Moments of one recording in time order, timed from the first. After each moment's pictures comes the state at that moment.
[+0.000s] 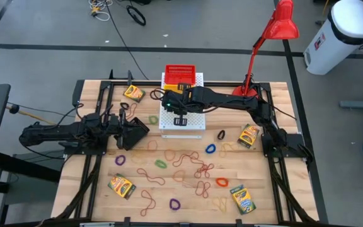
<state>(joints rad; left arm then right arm) 0.09 0.13 0.01 0.13 -0.02 -0.06 -0.12 2.17 2.22 -1.17 0.42 -0.20</state>
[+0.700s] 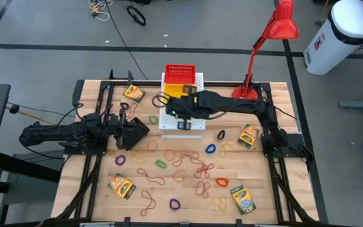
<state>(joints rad) 0.09 0.13 0.01 0.14 -0.01 -0.08 -0.03 2.10 2.22 -1.28 0.51 -0.10</state>
